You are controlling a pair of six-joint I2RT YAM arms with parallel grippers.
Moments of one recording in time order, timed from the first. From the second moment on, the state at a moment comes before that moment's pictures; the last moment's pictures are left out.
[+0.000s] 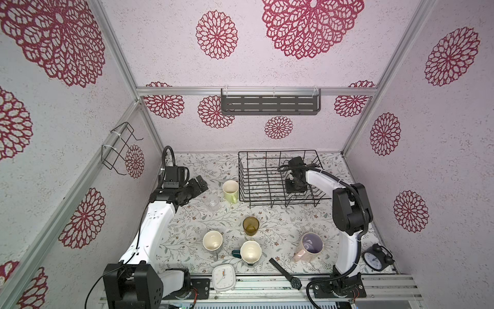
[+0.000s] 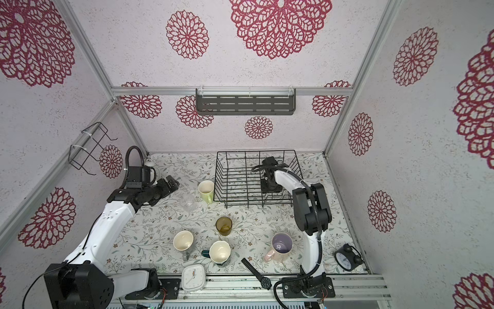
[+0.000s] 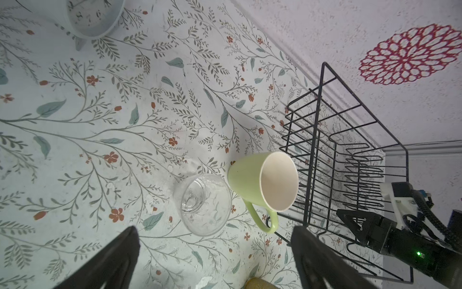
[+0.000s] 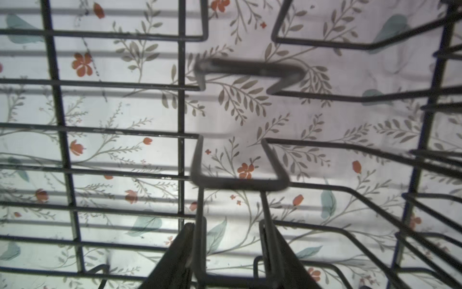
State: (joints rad) left arm -0.04 1.27 1.07 -0.65 0.15 -0.59; right arm 0.35 2.00 1.53 -0.76 0.02 0.25
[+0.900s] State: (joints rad) left arm -0.12 1.63 1.29 -0.72 0.16 -0.51; right arm 0.42 1.54 1.28 -0.65 0.12 0.26
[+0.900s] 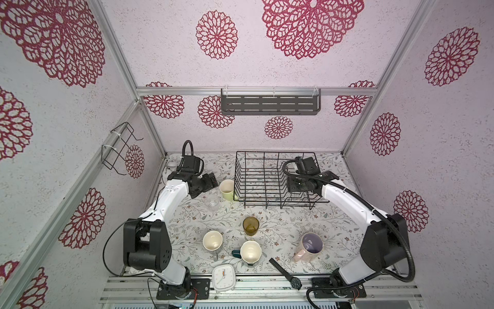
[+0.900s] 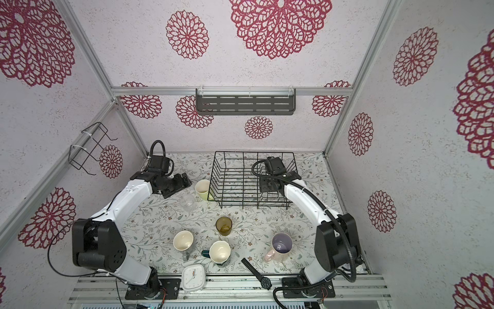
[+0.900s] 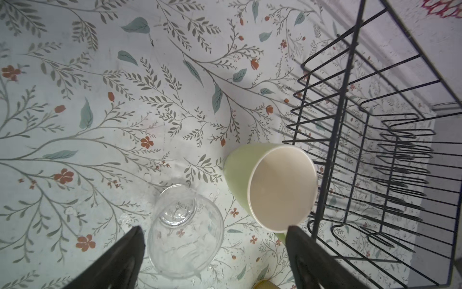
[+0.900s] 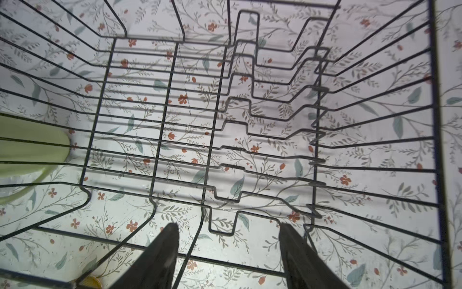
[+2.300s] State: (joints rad) left arm -0.18 2.03 1.63 -0.90 0.18 -0.32; right arm 0.42 1.38 1.16 -0.56 0.22 0.25
